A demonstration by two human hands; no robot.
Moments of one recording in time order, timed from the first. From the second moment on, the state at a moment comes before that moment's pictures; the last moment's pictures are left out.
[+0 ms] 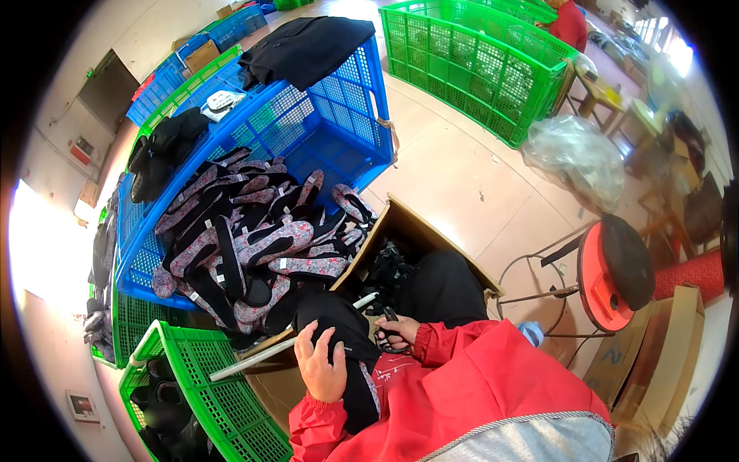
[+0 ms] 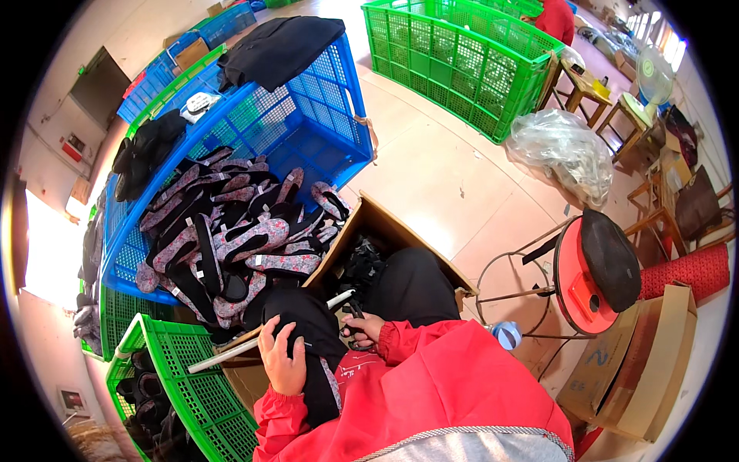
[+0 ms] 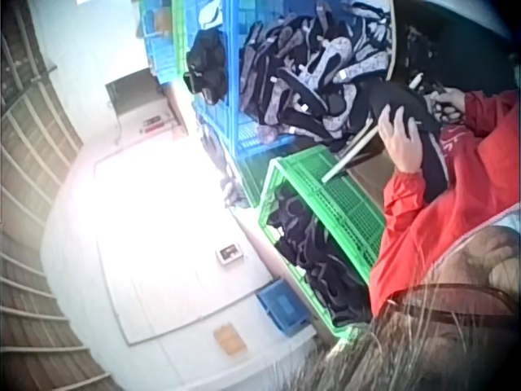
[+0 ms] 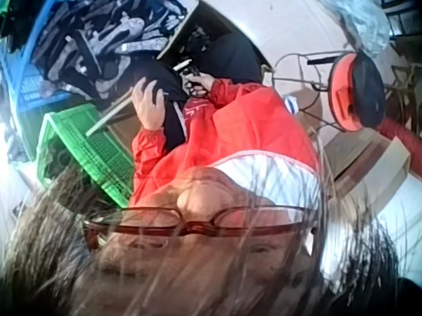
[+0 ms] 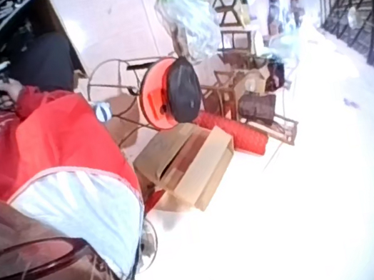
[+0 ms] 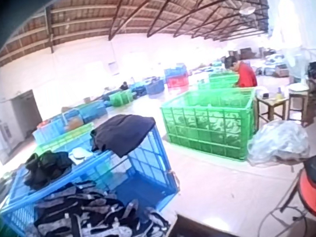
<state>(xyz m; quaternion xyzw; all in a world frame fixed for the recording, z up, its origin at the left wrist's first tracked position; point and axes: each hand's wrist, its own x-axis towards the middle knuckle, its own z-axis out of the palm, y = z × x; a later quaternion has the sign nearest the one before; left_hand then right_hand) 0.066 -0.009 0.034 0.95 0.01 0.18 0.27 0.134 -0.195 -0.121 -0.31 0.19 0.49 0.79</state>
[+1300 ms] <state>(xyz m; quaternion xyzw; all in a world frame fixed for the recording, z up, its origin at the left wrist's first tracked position) 0.066 -0.010 0.031 0.95 0.00 0.17 0.26 0.132 -0.198 -0.129 -0.32 0.19 0.48 0.80</state>
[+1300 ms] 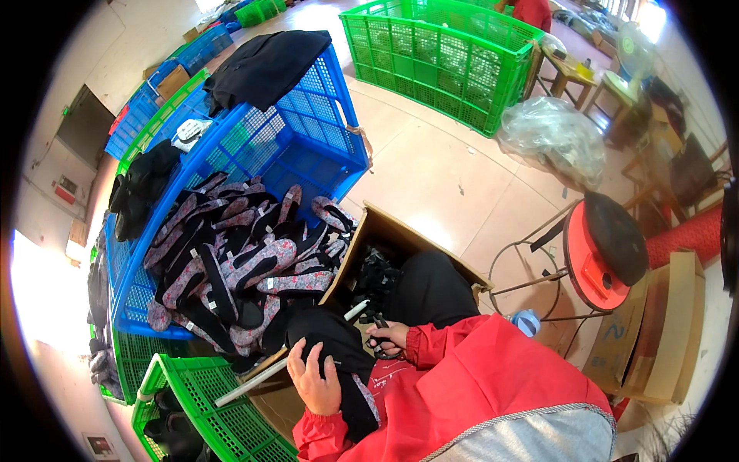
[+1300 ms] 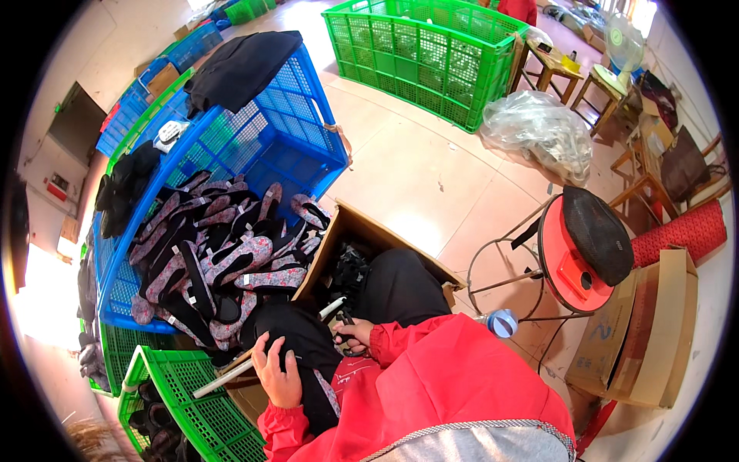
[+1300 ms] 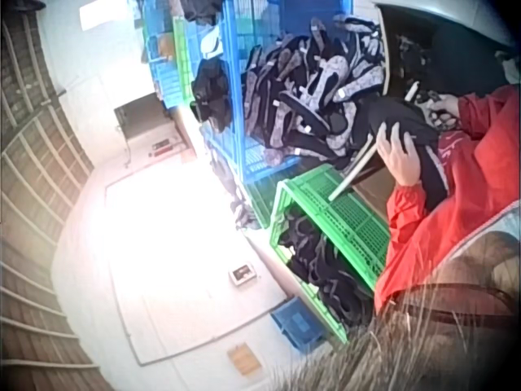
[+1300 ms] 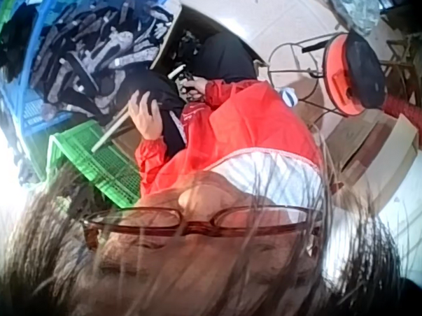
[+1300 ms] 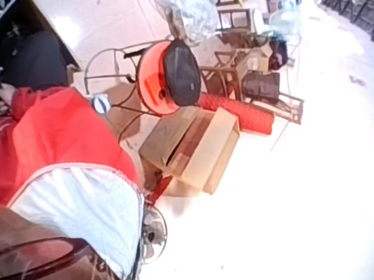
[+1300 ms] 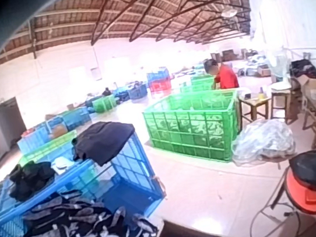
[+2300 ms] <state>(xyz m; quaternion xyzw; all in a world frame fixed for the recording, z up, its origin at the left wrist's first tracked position) 0.053 -0.009 0.027 0.96 0.05 0.15 0.25 0.132 -0.199 -0.124 -0.35 0.22 0.48 0.77</state>
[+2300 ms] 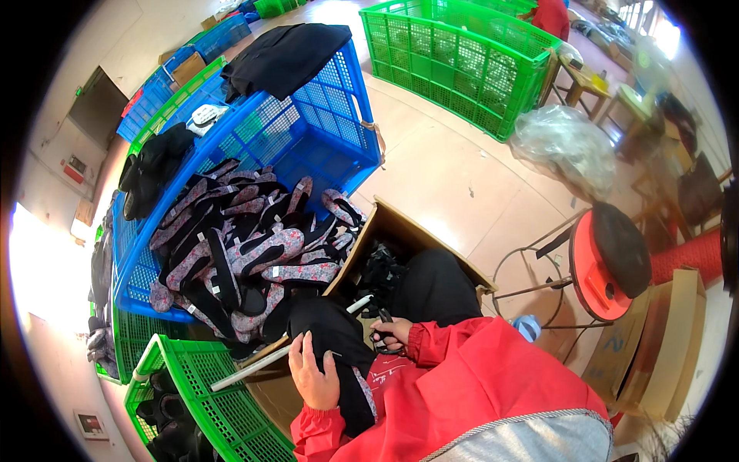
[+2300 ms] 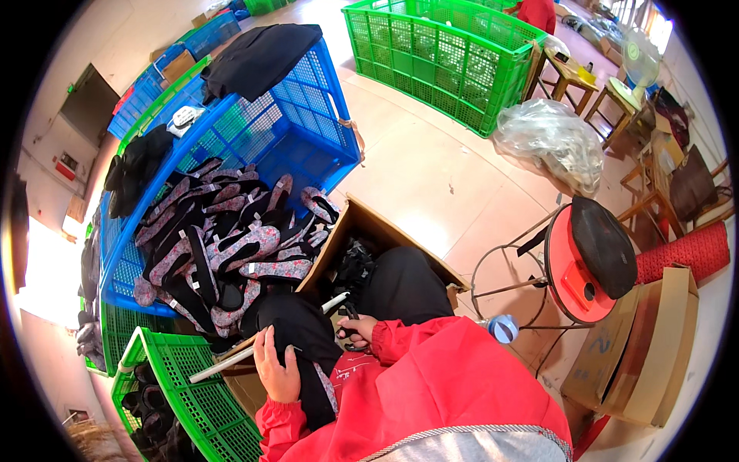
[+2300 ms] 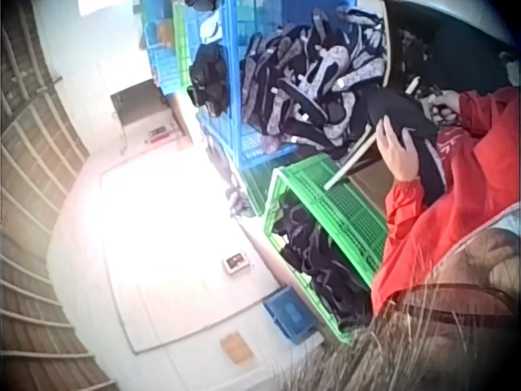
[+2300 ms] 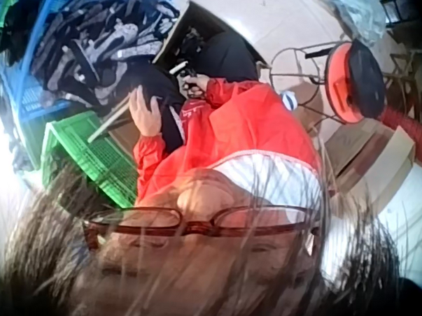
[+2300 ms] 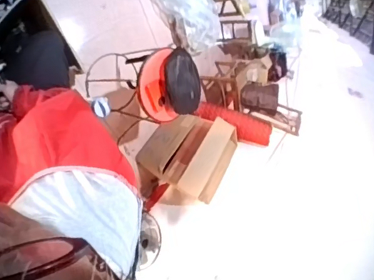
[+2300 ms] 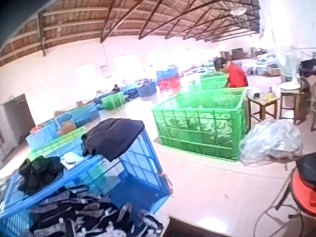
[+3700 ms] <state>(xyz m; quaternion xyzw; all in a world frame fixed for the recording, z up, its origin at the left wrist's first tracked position) 0.053 -0.013 0.028 0.96 0.03 0.15 0.23 0.130 -0.198 -0.139 -0.35 0.21 0.47 0.78</state>
